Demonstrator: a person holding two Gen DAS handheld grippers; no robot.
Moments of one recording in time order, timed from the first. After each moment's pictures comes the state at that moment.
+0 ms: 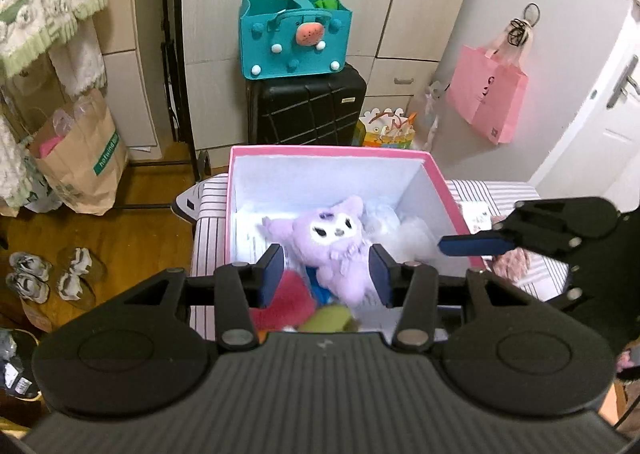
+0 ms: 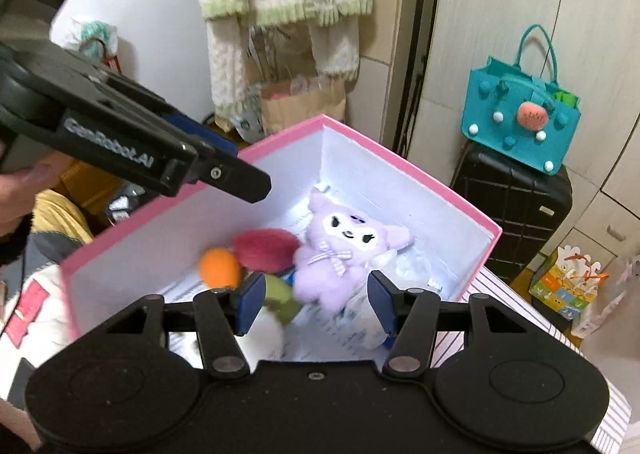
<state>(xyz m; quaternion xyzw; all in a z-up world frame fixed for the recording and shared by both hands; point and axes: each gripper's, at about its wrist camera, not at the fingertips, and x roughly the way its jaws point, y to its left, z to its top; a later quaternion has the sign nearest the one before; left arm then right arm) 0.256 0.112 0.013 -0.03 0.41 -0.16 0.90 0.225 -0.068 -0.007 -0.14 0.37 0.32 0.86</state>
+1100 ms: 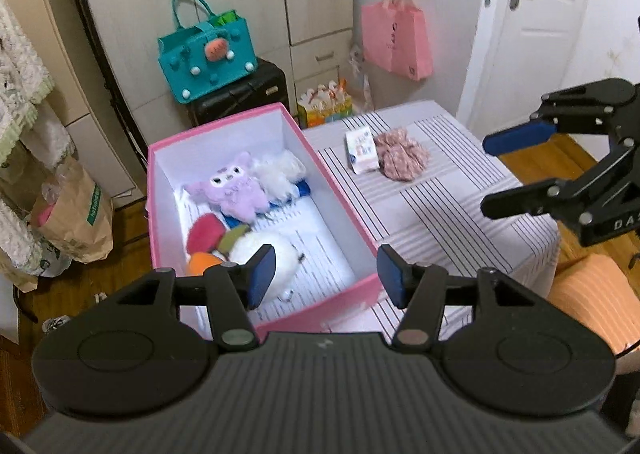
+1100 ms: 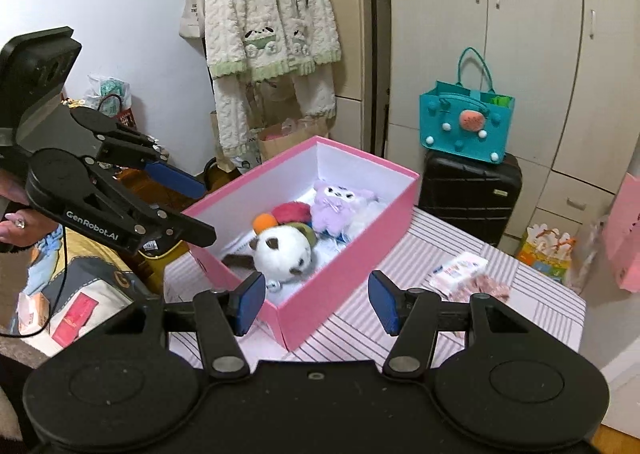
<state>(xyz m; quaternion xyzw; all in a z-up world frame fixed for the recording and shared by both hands) 0.089 0.032 0.067 0.12 0.39 -0.23 0.88 0.056 -0.182 0.053 -0.07 0.32 0.29 0.90</state>
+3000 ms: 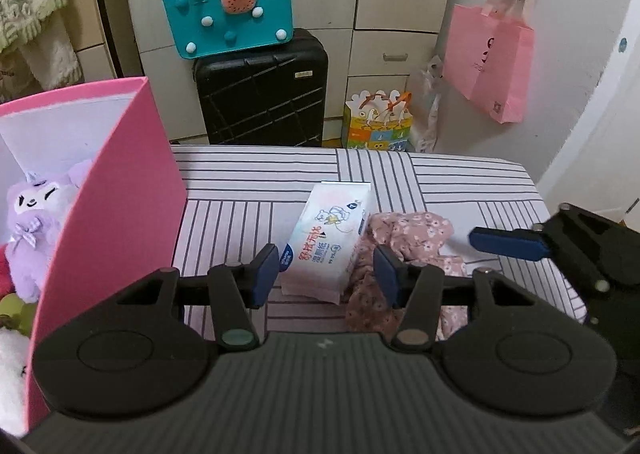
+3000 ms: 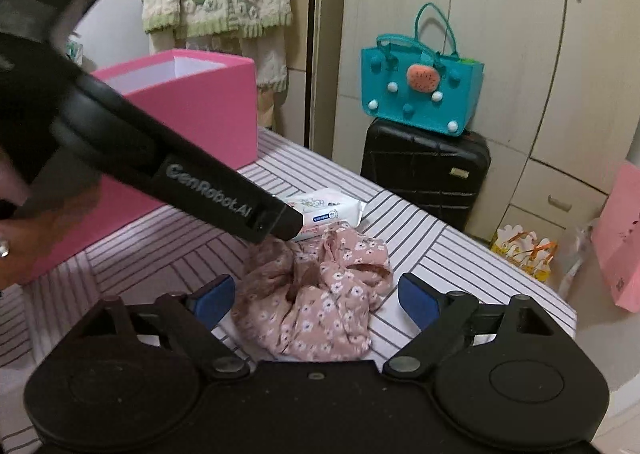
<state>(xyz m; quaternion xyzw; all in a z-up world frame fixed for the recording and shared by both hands) 0.275 -0.164 -0.088 0.00 0.41 -0.09 0.91 0.224 -0.288 -0.125 -0.12 0.31 0.28 0.90</state>
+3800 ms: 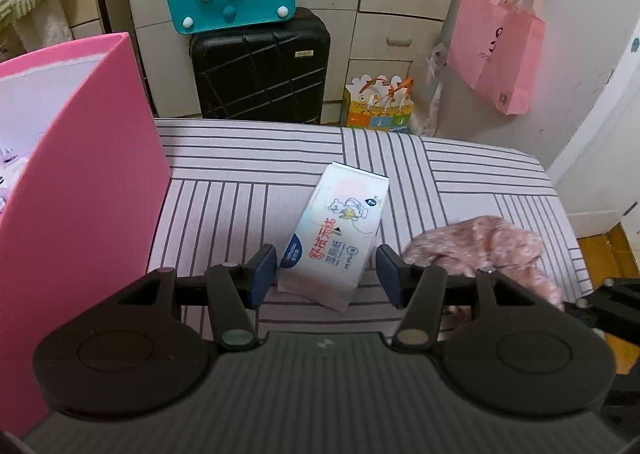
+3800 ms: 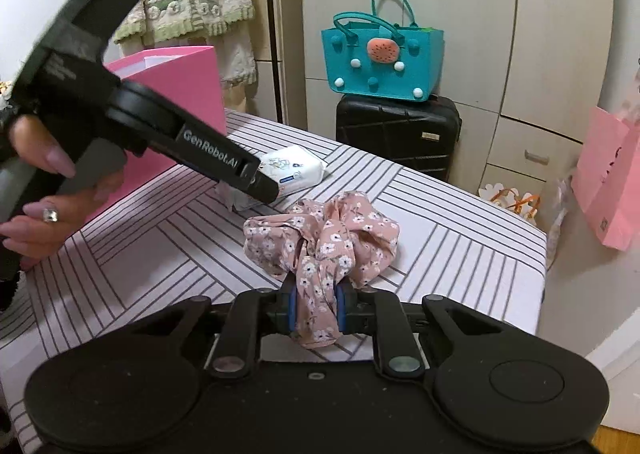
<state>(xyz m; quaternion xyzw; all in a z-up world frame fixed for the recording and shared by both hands) 0.293 -0.164 -0.113 -0.02 0.44 -0.09 0.90 0.190 -0.331 -0.132 -0.07 0.33 0.24 0.91</state>
